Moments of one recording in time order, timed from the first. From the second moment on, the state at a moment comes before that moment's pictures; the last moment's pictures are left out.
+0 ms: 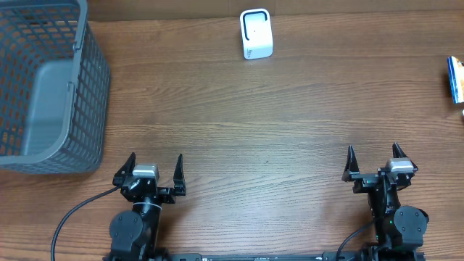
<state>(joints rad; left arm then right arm) -0.12 0.04 0.19 -0.27 -0.07 -0.01 -0.03 0.01 0.02 -0.03 -0.07 -0.01</state>
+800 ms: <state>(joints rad) -0.04 0.01 0.01 -0.08 -0.06 0.01 -0.03 0.01 0.02 -0.03 -0.07 -0.01</state>
